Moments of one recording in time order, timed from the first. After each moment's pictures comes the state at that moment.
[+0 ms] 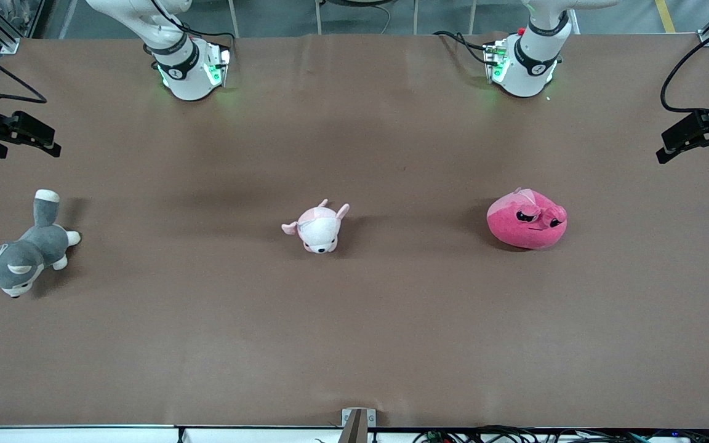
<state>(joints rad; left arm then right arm) -0.03 0.00 0.02 -1.49 -0.03 1.53 -0.04 -0.02 -0.07 -0.03 -1.64 0.01 1.53 -0.05</state>
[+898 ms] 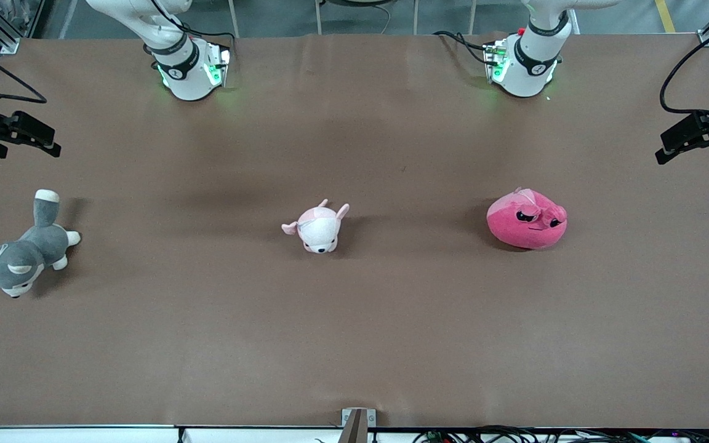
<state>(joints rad) -0.03 0.01 0.02 -1.49 -0.03 1.53 -0.04 -0.02 -0.07 -0.03 -1.64 0.01 1.53 -0.05</state>
